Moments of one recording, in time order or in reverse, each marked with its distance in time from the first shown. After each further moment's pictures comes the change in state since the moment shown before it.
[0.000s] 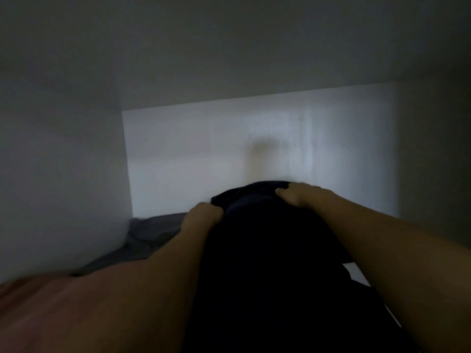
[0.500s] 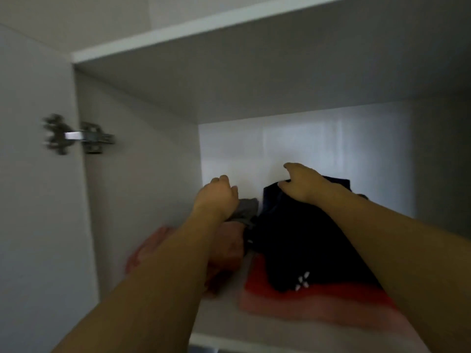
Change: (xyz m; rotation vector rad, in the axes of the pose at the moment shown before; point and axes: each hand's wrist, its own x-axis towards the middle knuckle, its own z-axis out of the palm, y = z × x) left_hand -0.196 -0.082 -0.169 0.290 0.315 0.362; right_hand -0.228 -0.139 -0.006 -0.054 0.239 -0.354
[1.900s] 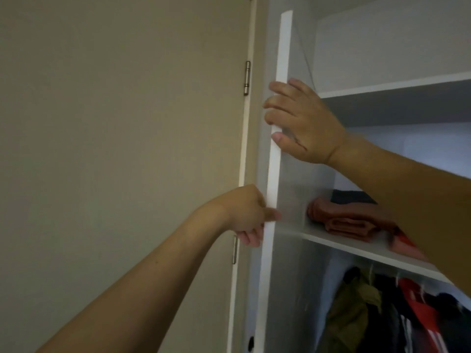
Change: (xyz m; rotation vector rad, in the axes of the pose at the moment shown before) left_hand -0.421 -0.164 -0.382 -0.390 -0.416 -0.388; right_hand -0.269 -0.458 -0.123 -0.207 0.814 -1.254
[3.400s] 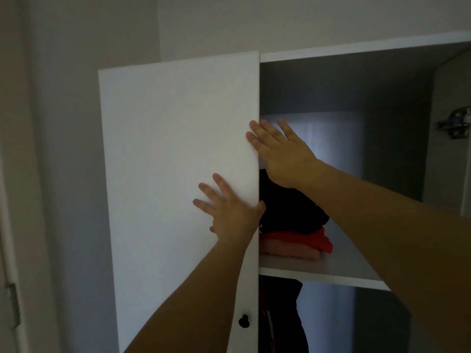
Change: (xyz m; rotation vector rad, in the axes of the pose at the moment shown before) left_hand 0.268 0.239 0.347 -0.068 0.541 0.102; right_hand -0.356 0.199 -0.049 -0.371 -0.851 0.526
